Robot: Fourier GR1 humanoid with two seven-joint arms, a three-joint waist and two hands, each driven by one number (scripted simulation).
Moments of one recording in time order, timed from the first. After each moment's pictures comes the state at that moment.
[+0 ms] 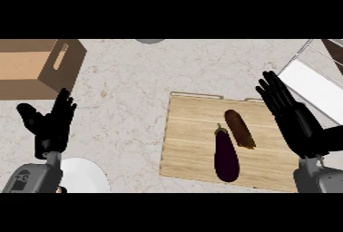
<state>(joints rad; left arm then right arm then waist) -0.15 0.32 -0.06 -1.35 0.30 0.36 0.16 -0.14 -0.25 0.05 -1.68 -0.28 0.08 0.13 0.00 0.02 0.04</state>
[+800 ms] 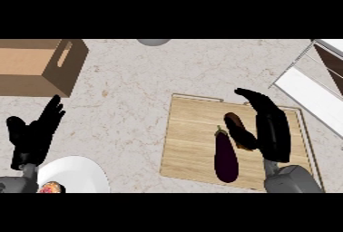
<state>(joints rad) -0.07 0.46 -0.09 -1.37 0.27 0.18 0.10 -0.18 -0.26 0.33 -1.57 0.78 -0.49 0.21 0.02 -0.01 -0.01</state>
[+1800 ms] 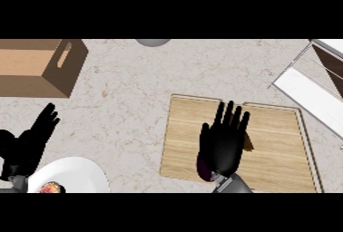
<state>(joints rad) 0.01 0.48 -0.06 -1.39 0.29 0.11 0.04 -0.22 0.00 0.56 -1.47 1.65 0.19 1.01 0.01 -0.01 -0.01</state>
